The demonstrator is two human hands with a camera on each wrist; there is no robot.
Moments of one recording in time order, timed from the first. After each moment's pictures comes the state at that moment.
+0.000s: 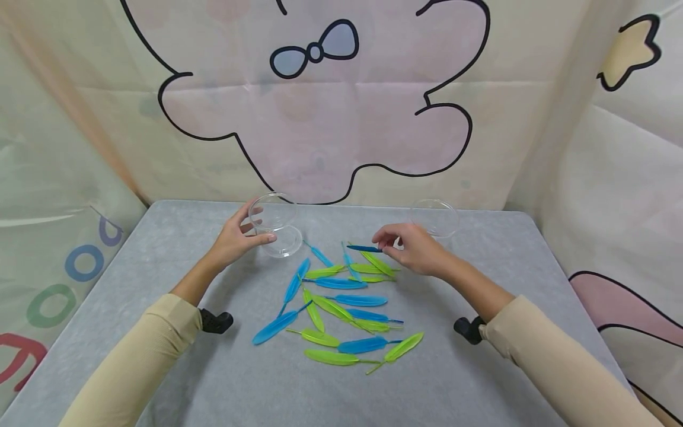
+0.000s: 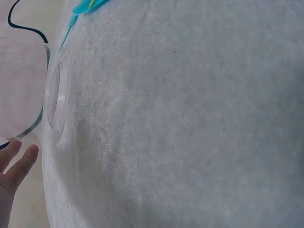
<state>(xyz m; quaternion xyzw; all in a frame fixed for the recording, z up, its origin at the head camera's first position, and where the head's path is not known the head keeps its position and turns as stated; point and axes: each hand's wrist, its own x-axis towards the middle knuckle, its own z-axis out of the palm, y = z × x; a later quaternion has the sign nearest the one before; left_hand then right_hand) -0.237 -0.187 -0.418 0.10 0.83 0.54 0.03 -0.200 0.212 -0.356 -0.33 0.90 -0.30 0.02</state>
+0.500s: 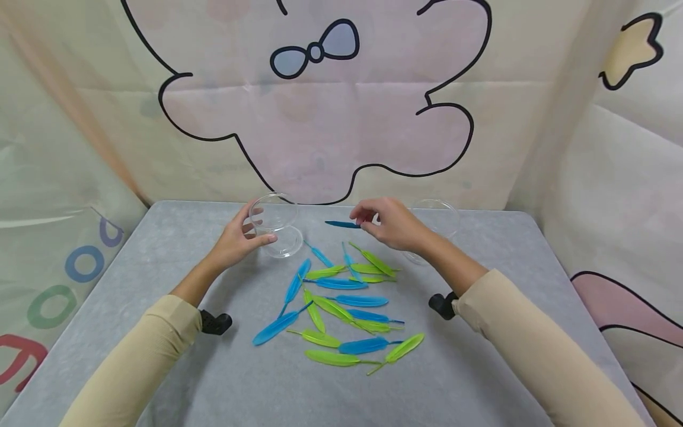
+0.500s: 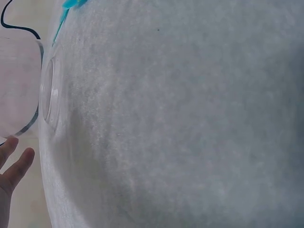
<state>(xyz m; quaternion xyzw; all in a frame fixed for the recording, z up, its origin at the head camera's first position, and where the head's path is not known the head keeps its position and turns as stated) -0.236 -0.185 -0.417 0.11 0.85 0.51 0.01 -0.225 0.172 -0.321 -0.33 0.89 -0.30 0.01</state>
